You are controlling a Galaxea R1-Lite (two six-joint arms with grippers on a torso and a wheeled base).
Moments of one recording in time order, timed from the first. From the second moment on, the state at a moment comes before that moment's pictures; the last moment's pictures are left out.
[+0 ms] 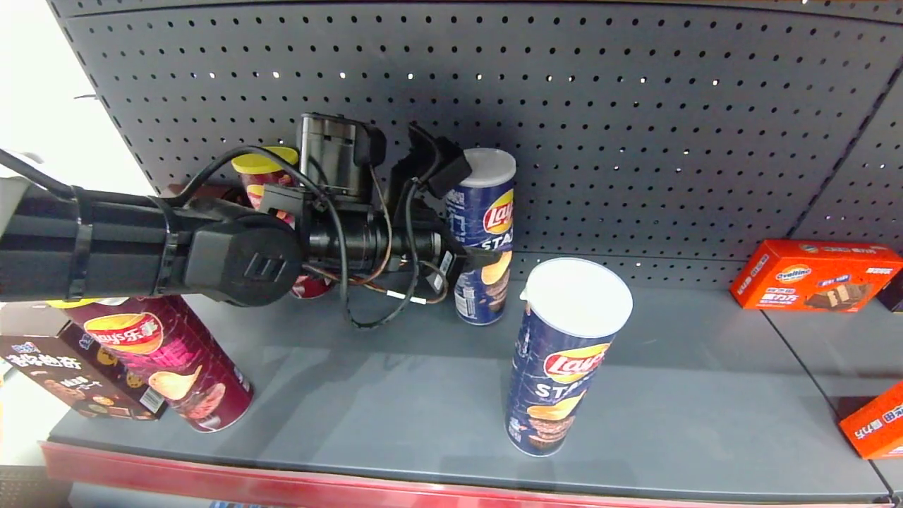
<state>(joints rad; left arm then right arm) -0.51 1.95 -1.44 -0.20 -0.44 0.33 0.12 0.09 0.00 0.00 -0.03 -0.01</state>
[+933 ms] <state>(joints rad) -0.53 2.08 -1.57 -0.20 -0.44 0.36 0.12 0.09 0.00 0.00 -0.03 -0.01</state>
